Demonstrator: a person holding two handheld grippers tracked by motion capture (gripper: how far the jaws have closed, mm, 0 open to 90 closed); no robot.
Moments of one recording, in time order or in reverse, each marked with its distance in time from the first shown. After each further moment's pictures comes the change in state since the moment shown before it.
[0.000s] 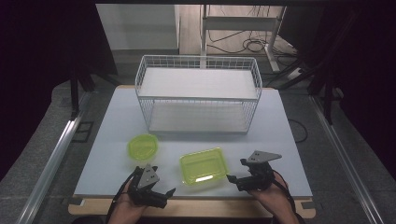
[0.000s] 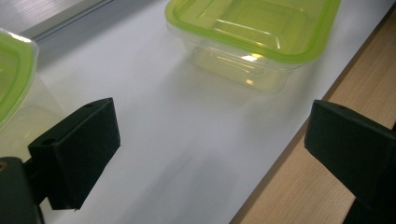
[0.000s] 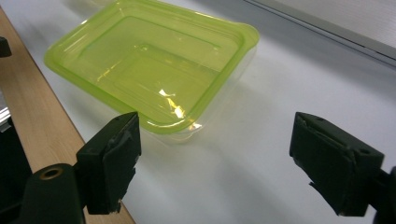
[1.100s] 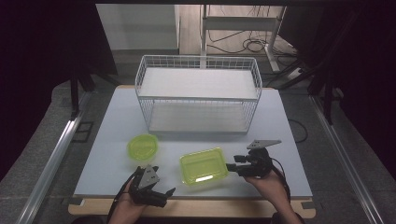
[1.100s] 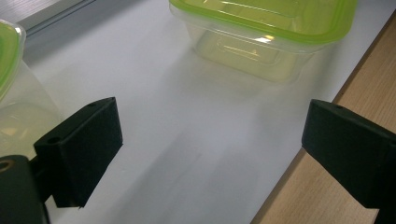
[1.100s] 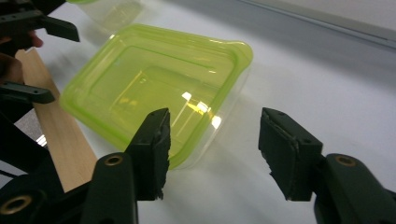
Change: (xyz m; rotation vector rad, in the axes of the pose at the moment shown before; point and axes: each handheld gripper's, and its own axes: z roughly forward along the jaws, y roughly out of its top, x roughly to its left) left arm 0.004 -0.009 0.011 -0.006 0.001 0.036; right arm -0.025 0.022 0.011 0.039 0.119 0.157
